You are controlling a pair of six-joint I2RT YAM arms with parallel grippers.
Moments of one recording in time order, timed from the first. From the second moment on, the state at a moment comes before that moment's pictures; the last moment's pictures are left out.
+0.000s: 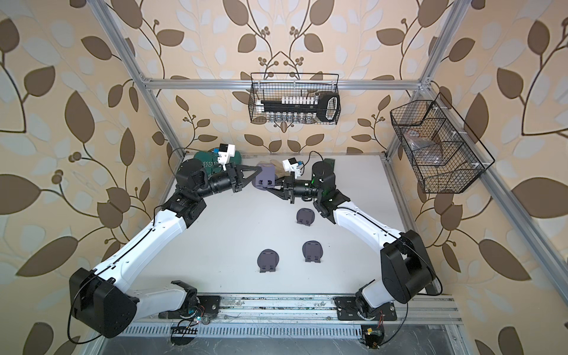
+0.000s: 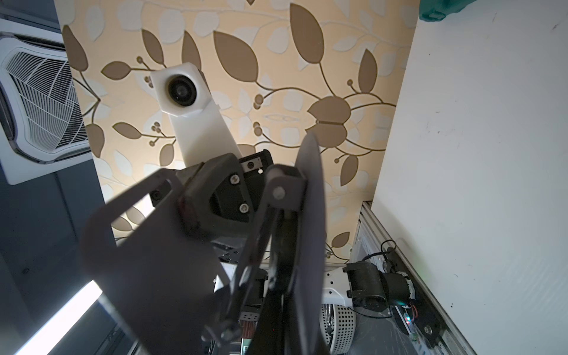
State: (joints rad) left arm -0.35 1.22 1.06 0.17 0.75 -1.15; right arm 0.51 1.51 1.07 0.41 -0.91 1.45
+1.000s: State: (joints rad) left arm -0.36 1.21 1.10 0.01 0.91 -0.78; right arm 0.51 1.47 0.94 0.44 -1.03 1.48
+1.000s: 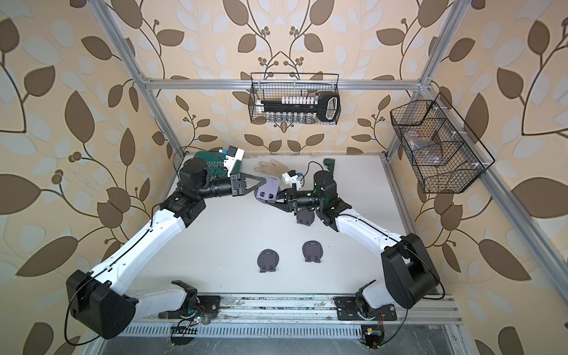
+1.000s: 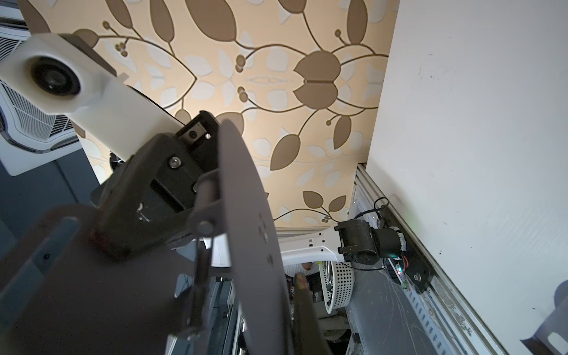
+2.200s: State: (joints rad) left arm -0.38 1.28 0.96 0.37 0.87 -0.47; right arm 0.48 1.49 0.82 0.53 -1.08 1.66
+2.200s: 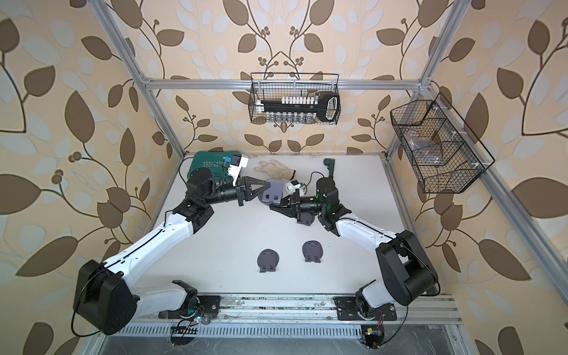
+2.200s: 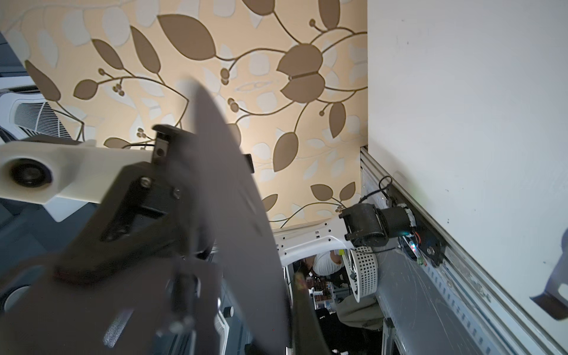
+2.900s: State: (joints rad) left arm -0.32 1.45 0.95 0.60 0.81 -0.66; right arm 0.31 1.41 1.12 -0.32 -1.11 1.02
